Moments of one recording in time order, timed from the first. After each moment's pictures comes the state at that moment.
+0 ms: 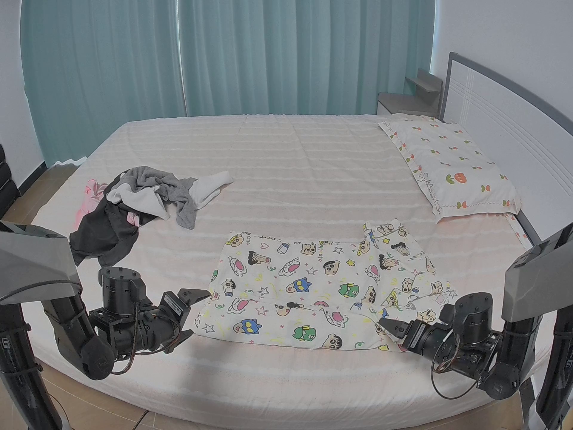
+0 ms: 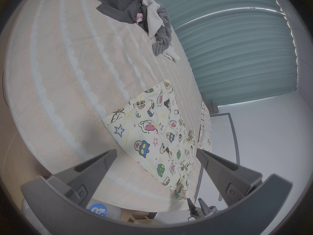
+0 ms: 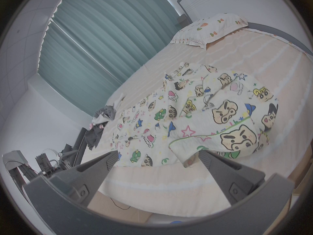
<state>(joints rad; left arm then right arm) -0.25 2.08 -0.32 -1.19 -0.23 -1.19 0.47 2.19 -0.13 -1.55 -0.05 0.79</state>
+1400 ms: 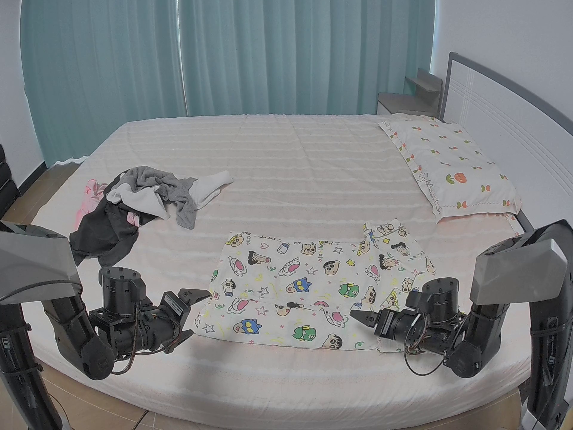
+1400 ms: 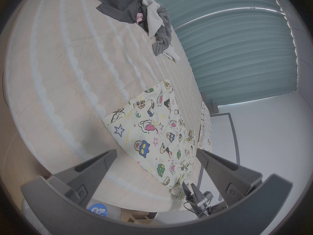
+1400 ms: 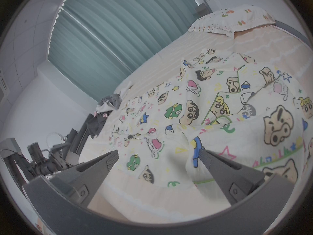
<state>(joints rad) -0.25 2.09 -0.32 -1.19 -0.23 -1.19 0.42 2.39 -0.49 -1.37 0.12 0.65</state>
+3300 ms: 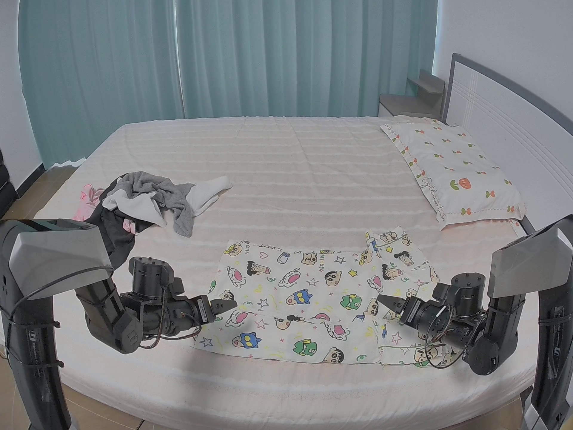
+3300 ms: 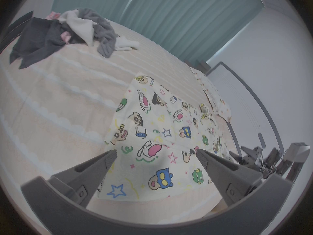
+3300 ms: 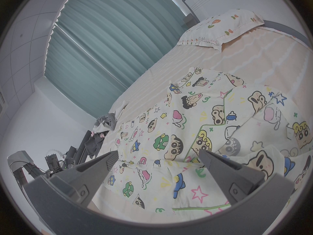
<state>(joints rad) -0.23 2.27 -0.64 -0.94 -0.31 -0.50 0.32 2.35 -0.36 -1.55 0.13 0.70</state>
